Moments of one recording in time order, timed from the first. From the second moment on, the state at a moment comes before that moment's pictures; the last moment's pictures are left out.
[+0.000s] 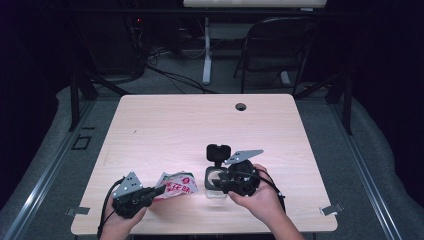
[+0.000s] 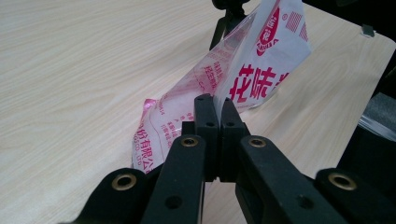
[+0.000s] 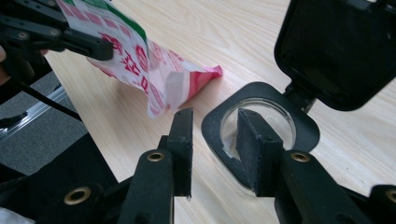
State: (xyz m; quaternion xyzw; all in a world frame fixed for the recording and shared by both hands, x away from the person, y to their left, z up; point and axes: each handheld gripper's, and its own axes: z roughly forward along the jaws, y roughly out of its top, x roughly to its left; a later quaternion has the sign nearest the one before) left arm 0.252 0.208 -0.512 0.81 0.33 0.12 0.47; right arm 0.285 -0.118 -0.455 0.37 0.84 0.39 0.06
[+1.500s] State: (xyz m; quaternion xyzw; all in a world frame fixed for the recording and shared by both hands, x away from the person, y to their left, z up) left arm 0.252 0.205 -0.516 0.81 0.33 0.12 0.46; right arm 0.293 -0.072 -0.456 0.32 0.86 0.39 0.03
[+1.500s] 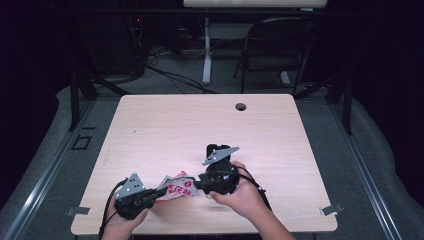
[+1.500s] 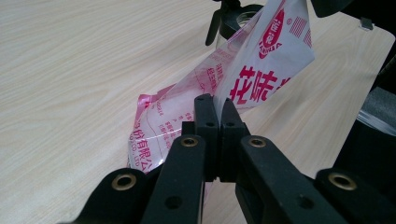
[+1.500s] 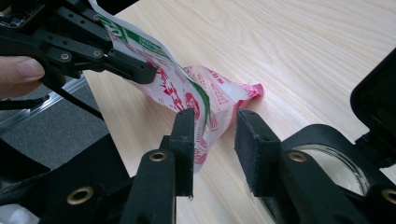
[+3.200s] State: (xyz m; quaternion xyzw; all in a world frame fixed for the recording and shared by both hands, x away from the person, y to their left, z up) left arm 0.253 0.202 -0.521 0.82 0.33 0.11 0.46; right arm 0.306 -0.044 -0.479 0.29 0.89 0.34 -0.03
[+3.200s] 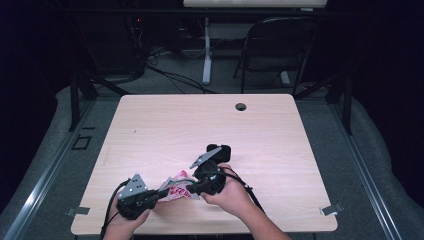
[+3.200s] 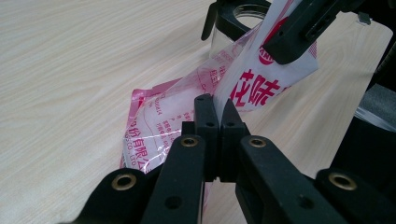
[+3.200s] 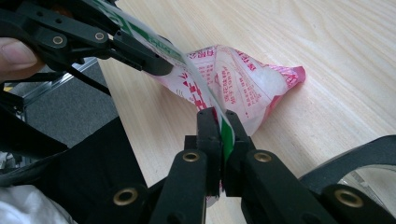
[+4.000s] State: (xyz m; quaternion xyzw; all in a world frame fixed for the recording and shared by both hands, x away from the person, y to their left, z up) left arm 0.254 0.201 -0.523 0.82 0.33 0.12 0.45; right arm 0.306 -0.043 -0.480 0.28 0.89 0.35 -0.04
